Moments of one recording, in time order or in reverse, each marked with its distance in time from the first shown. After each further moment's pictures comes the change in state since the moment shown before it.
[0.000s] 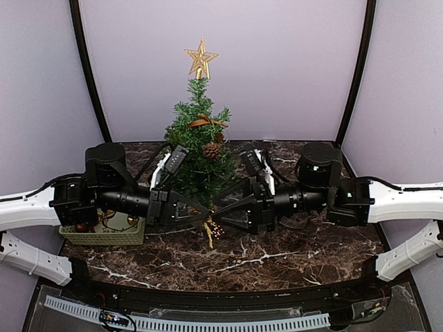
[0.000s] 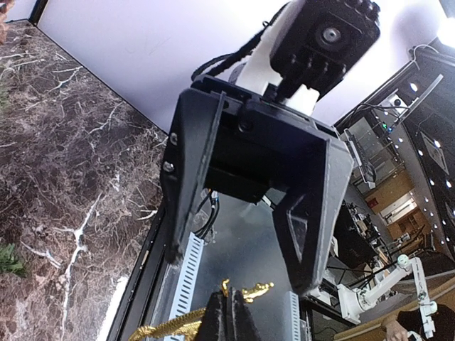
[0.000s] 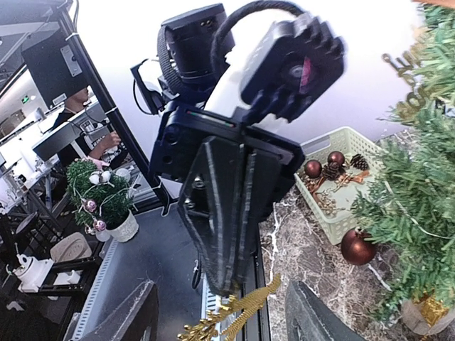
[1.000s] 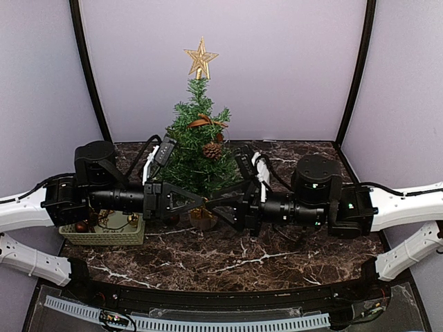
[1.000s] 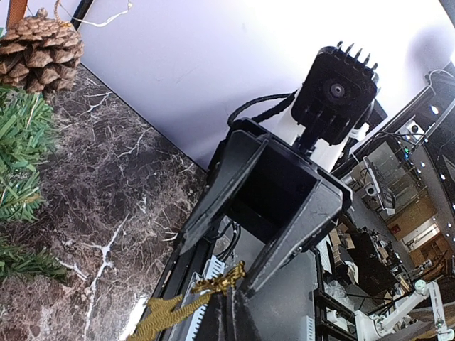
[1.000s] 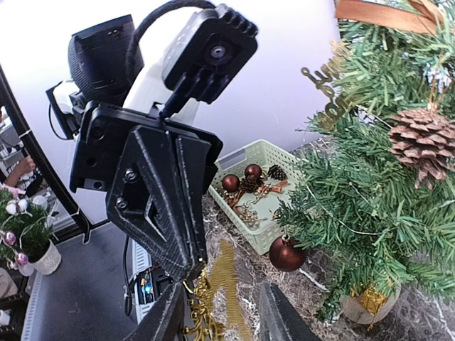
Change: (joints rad) left arm 0.000 -0.055 0.000 -0.024 -0.148 0.004; right arm 0.153 0.010 0.023 -0.043 0.504 -0.072
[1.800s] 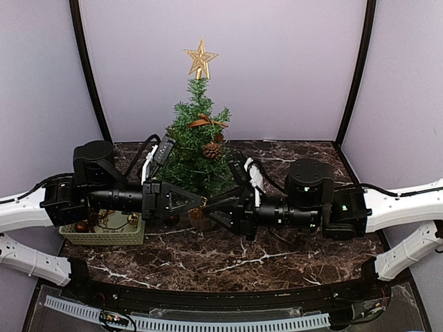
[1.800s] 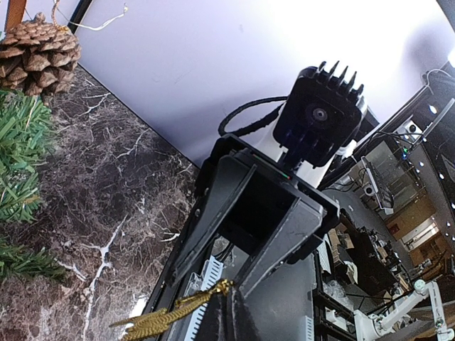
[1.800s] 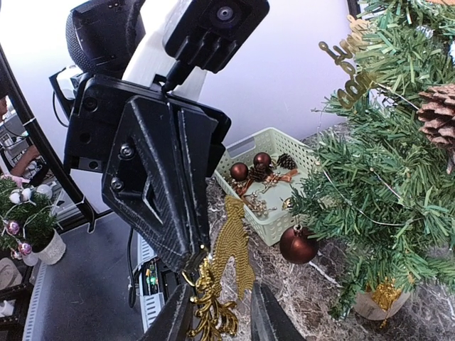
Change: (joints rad) left arm 0.000 -0.006 0.000 0.000 0.005 0.000; right arm 0.000 0.036 0.000 0.006 -0.039 0.005
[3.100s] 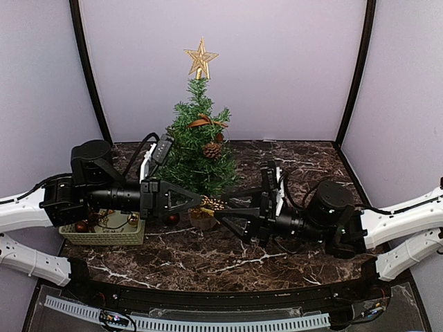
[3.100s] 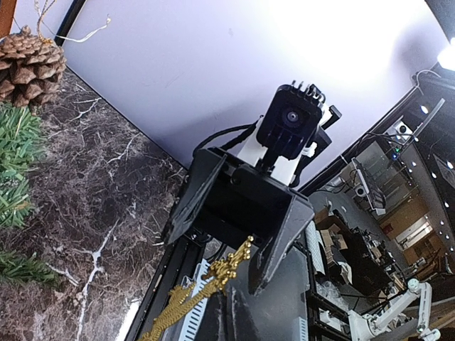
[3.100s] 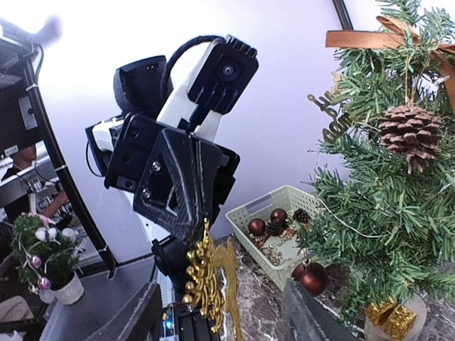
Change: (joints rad) left arm 0.000 -0.005 -0.003 0.030 0.018 -0.012; right arm 0.001 -0.067 -0.289 0.498 -0.003 0.041
